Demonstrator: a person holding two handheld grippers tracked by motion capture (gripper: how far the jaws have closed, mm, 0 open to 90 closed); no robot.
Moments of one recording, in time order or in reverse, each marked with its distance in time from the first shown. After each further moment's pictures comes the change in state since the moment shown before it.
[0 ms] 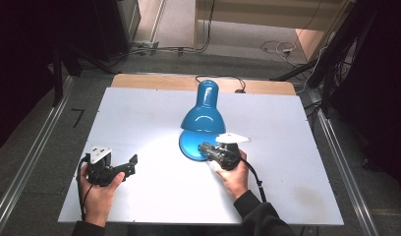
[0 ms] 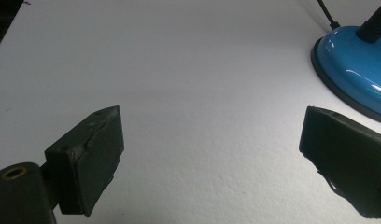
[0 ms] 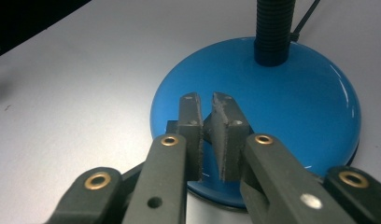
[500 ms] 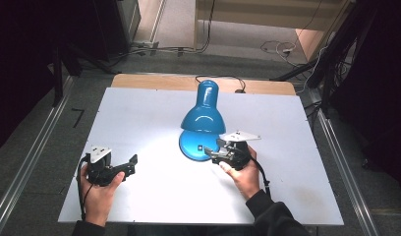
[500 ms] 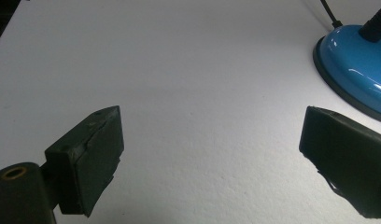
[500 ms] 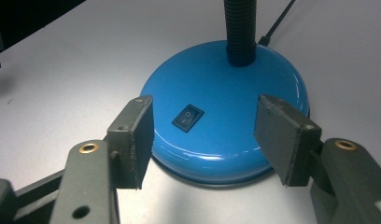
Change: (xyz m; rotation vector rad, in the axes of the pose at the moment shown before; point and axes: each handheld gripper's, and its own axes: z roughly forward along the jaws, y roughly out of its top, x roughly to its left) left arm 0.002 0.000 0.001 0.007 0.000 -0.009; right arm -0.011 0.006 -0.023 0.017 -0.011 -0.016
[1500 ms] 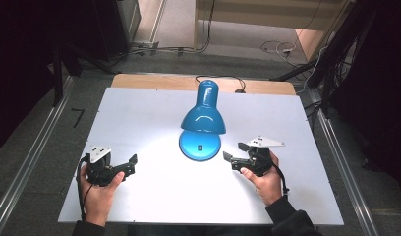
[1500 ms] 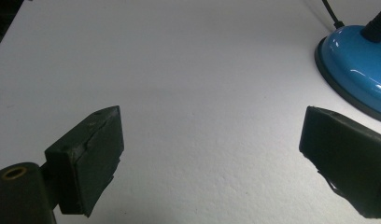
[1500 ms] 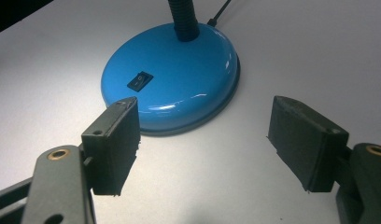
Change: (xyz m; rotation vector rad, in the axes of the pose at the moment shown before) left arm 0.000 0.000 0.000 -0.001 0.005 0.001; right arm -0.032 -0.021 -0.045 0.001 -0.060 0.023
